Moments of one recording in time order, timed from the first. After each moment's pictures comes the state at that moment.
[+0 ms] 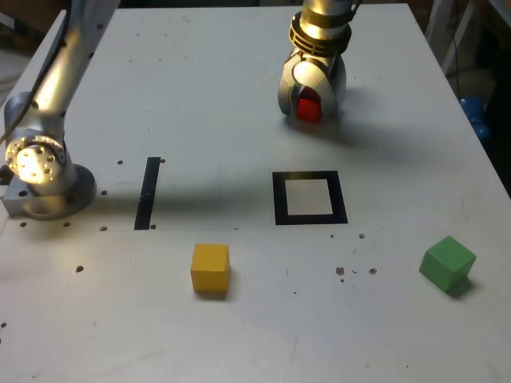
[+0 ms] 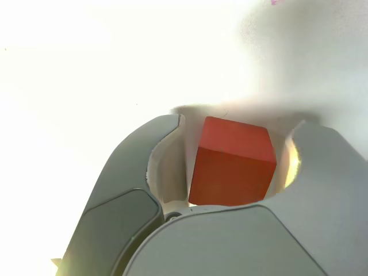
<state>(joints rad) 0.35 2.21 -1.71 1.13 0.20 0.64</state>
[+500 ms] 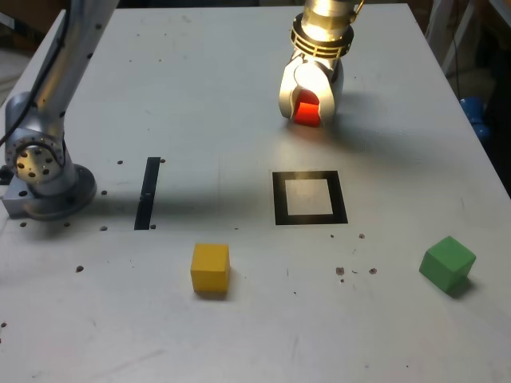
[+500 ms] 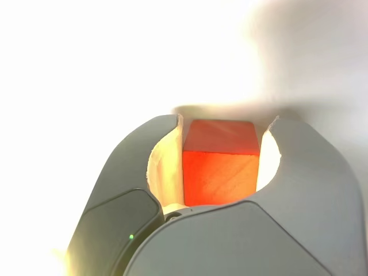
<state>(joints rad) 0.31 2.19 -1.70 1.15 0.19 0.58</state>
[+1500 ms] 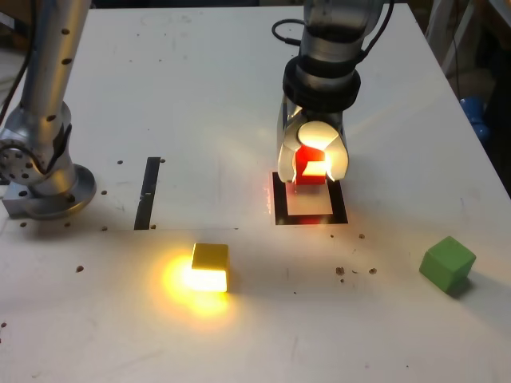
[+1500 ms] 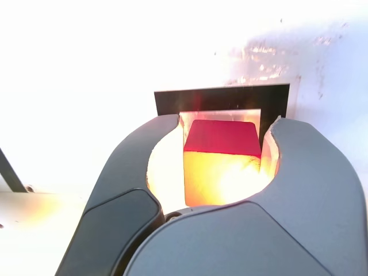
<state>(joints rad) -0.06 2.06 -1.53 1.15 0.07 -0.05</state>
